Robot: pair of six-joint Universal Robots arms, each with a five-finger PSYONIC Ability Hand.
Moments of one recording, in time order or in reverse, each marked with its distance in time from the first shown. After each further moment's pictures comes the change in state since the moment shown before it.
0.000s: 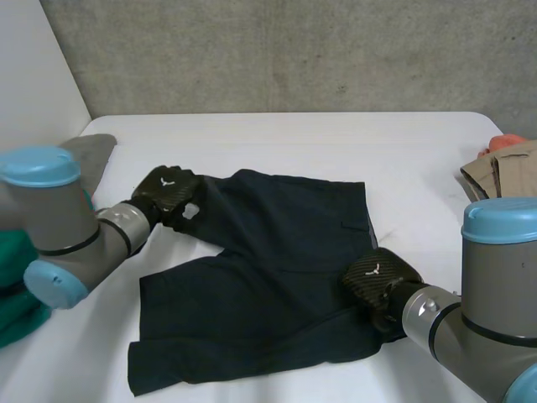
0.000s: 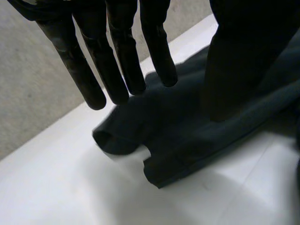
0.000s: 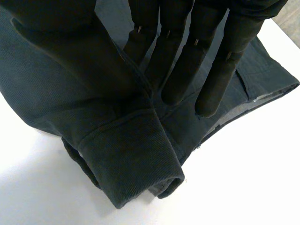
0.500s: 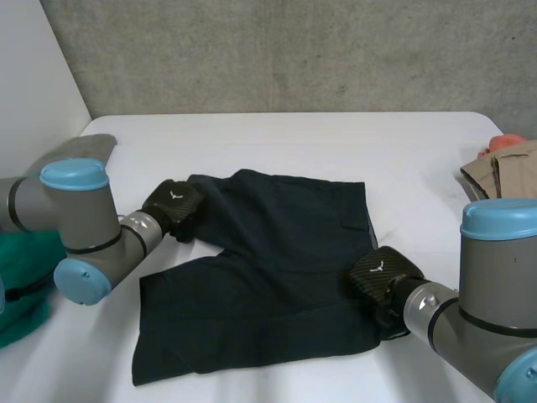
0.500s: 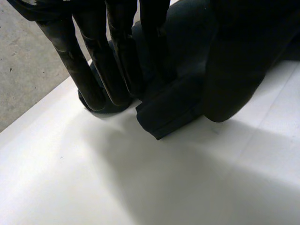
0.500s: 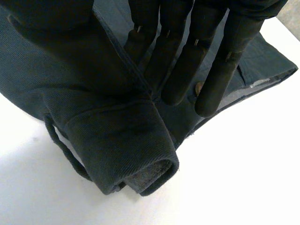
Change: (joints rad) left arm -0.024 -0.182 0.154 -0.058 -0.075 0.118; right arm -0.031 0.050 -0.012 -0.036 0.000 0.003; left_hand -0.004 -0.003 -0.002 -0.003 0.002; right_hand 0.000 0.000 0.000 0.000 0.000
